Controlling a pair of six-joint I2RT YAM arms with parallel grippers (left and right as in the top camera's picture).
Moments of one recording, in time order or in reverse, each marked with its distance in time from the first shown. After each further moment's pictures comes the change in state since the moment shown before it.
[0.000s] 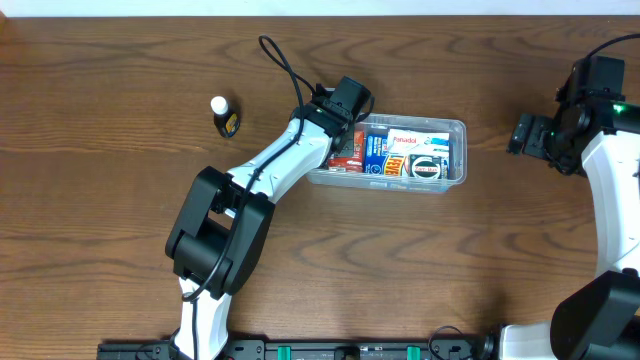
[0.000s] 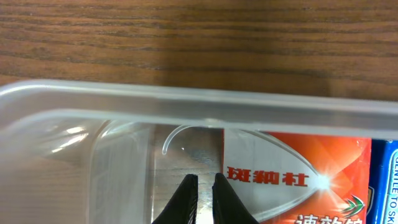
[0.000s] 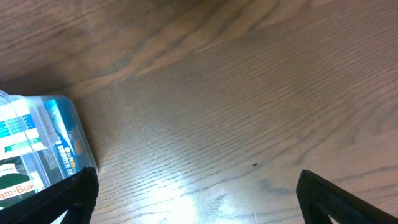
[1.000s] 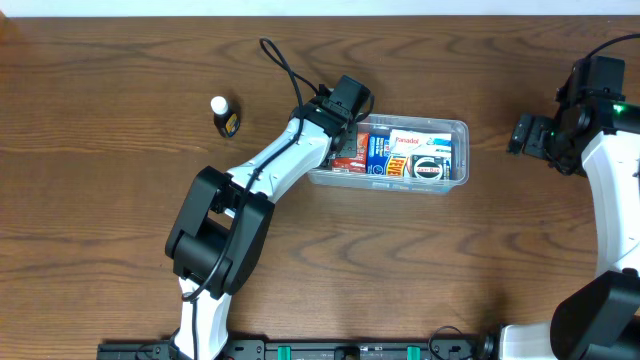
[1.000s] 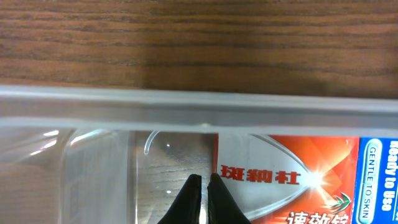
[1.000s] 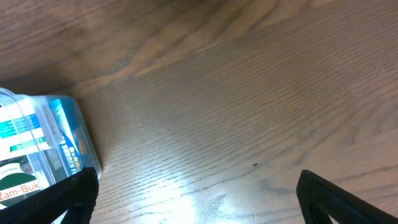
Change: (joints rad) left arm 0.000 0.000 0.000 0.016 0.081 0.018; right arm 0.000 0.000 0.000 0.000 0.000 0.000
